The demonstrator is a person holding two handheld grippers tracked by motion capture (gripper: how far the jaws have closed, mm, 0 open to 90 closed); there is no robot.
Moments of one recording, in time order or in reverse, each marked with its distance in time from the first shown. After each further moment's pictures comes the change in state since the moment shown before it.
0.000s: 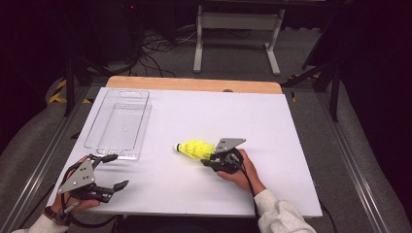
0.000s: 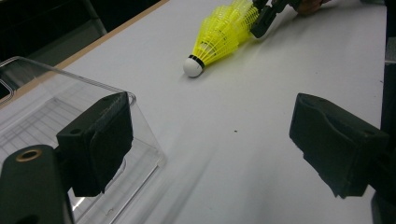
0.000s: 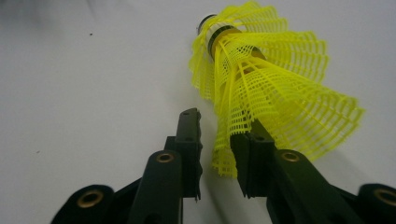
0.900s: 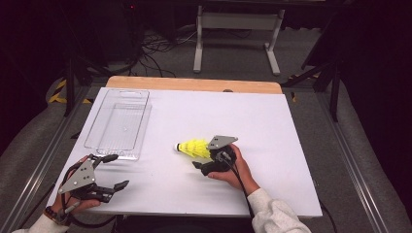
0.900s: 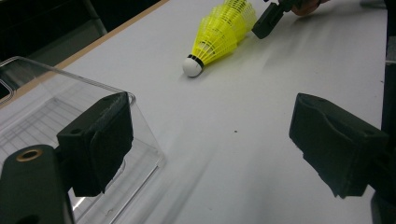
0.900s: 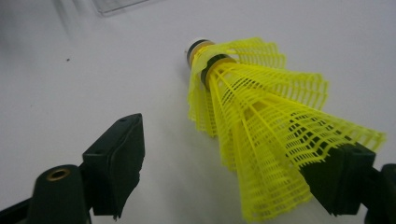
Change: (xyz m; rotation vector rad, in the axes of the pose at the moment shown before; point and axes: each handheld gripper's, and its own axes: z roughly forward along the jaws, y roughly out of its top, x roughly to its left) left arm 0.000 0.000 0.001 0.000 0.001 -0.004; right arm 0.010 0.019 0.013 -0.011 -0.096 0.031
